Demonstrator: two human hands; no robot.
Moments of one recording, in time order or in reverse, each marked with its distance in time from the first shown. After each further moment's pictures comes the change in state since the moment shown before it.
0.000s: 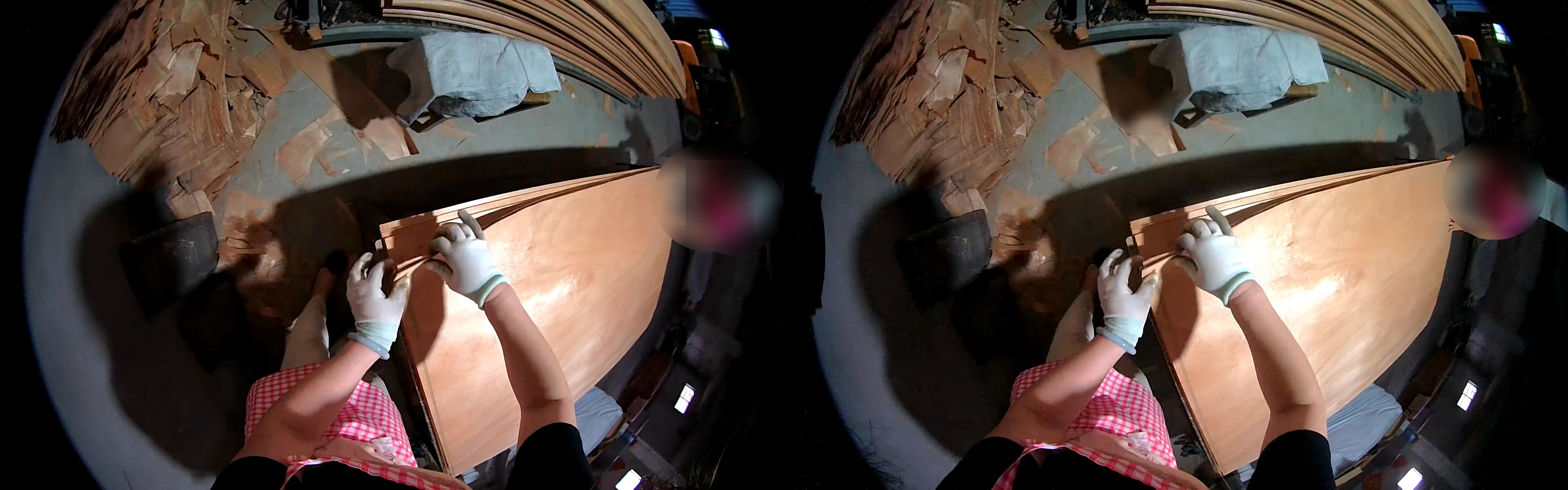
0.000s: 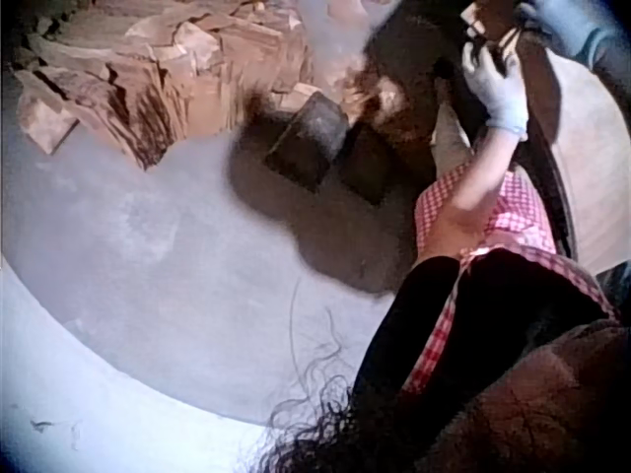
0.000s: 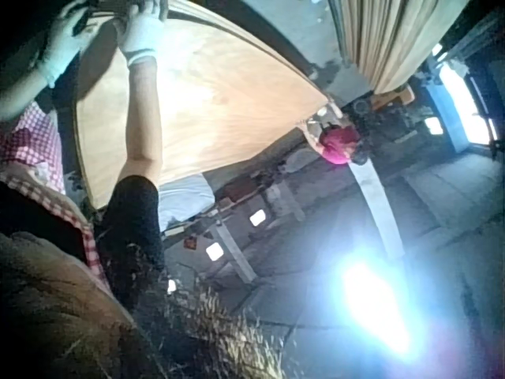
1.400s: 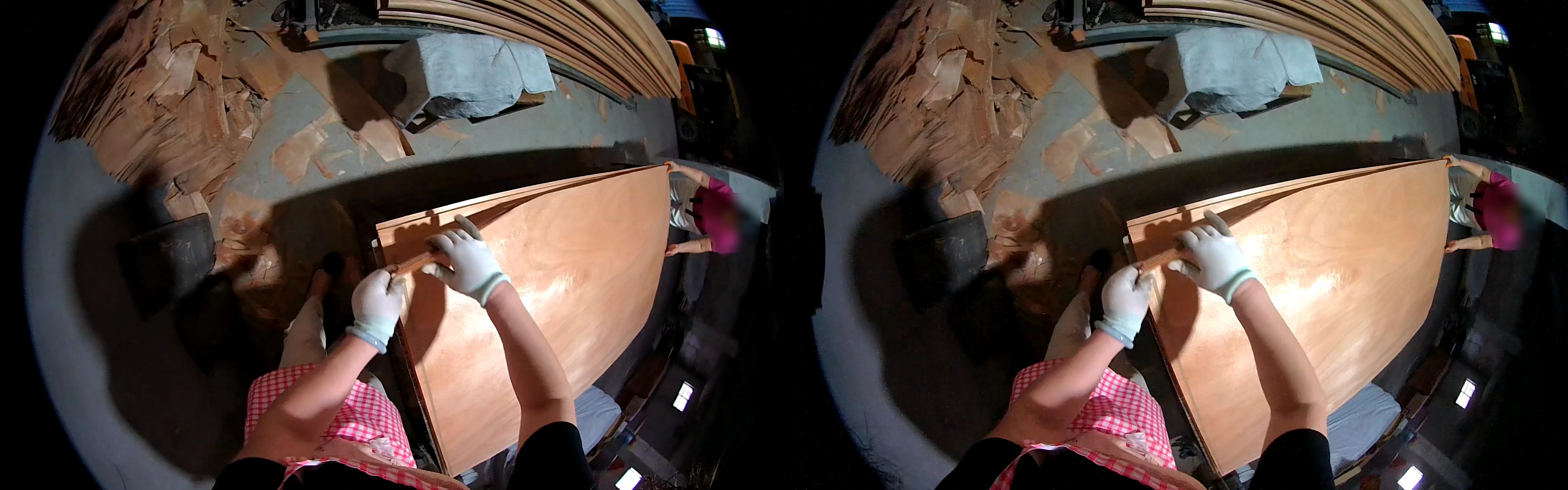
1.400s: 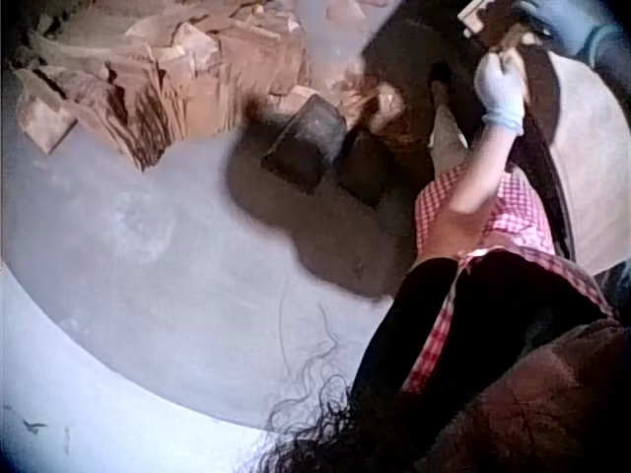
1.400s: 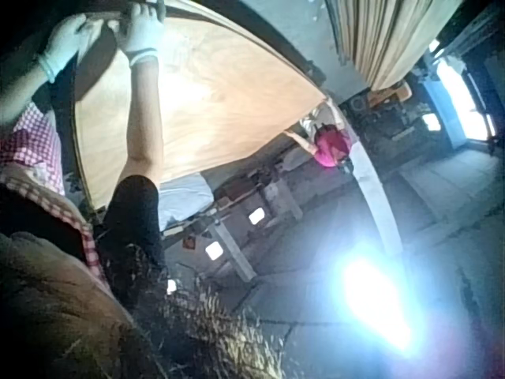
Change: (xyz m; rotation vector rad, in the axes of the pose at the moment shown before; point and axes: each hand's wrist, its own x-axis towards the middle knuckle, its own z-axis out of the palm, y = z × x) left_hand 0.002 0.002 0.001 -0.133 -0.174 -0.162; right_hand -0.004 0.002 -0.004 0.069 0.006 -0.030
